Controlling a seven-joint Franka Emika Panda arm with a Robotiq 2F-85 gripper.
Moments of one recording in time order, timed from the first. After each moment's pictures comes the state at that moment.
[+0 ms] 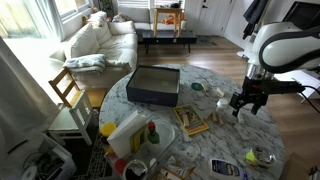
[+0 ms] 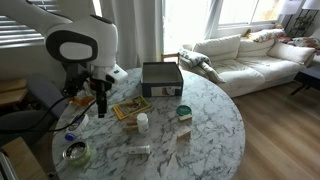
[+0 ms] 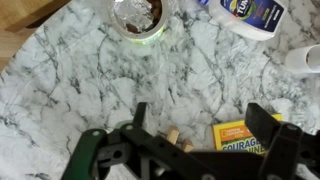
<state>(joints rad) -0.11 -0.13 -0.15 -2.44 0.10 2.10 0.19</state>
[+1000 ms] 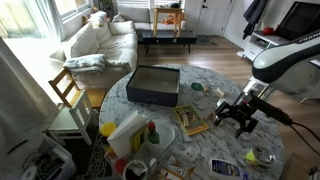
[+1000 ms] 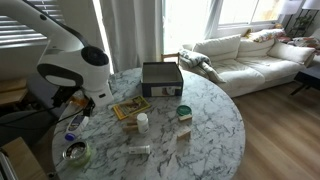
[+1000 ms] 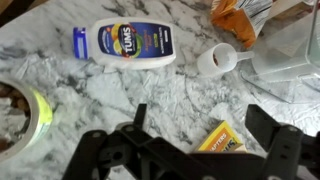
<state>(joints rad) -0.08 -0.09 -0.11 -2.60 0.77 2.29 0.18</state>
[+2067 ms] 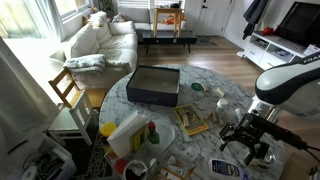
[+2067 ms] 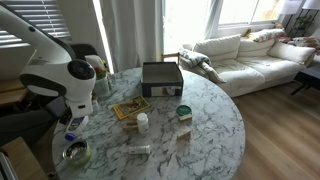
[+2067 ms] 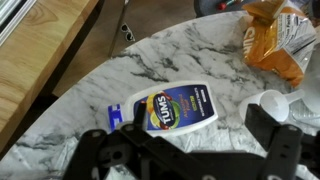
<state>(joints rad) -0.06 -0.13 -0.04 -2.75 0.83 2.27 0.33</state>
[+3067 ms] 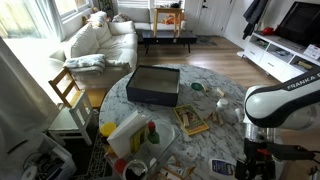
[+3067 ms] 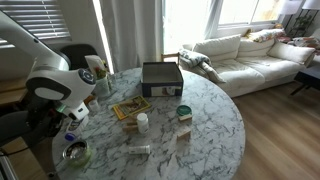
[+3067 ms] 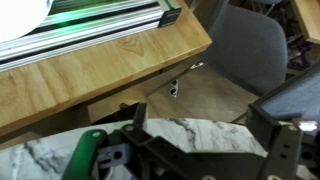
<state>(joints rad) -0.01 -0.02 0.00 -2.74 0.63 2.06 -0.08</state>
